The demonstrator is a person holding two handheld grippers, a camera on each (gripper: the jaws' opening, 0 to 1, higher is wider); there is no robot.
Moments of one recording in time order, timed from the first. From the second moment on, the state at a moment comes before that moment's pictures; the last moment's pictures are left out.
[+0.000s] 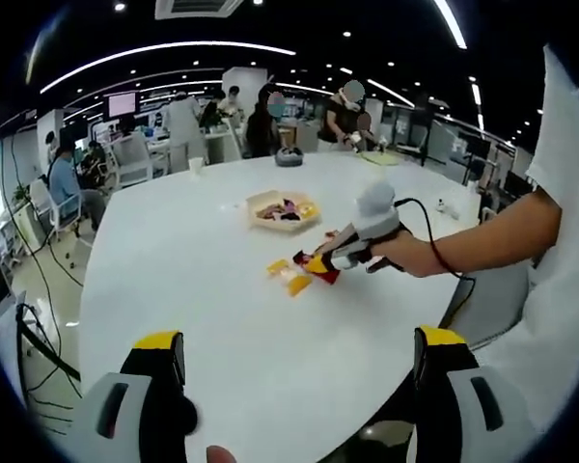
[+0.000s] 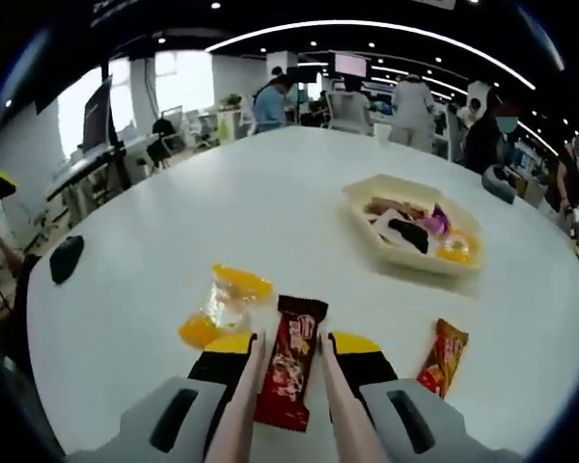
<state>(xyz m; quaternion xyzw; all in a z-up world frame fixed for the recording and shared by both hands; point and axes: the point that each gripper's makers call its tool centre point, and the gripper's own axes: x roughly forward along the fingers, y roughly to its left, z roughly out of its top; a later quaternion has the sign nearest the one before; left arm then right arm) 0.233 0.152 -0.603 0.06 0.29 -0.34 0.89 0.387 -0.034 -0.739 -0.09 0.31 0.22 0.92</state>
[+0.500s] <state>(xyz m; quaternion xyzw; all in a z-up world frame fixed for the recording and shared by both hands) 0.234 0.147 -0.605 0.07 0.29 -0.34 0.89 0.389 -0.038 -0.738 -0.05 0.29 0.22 0.93</state>
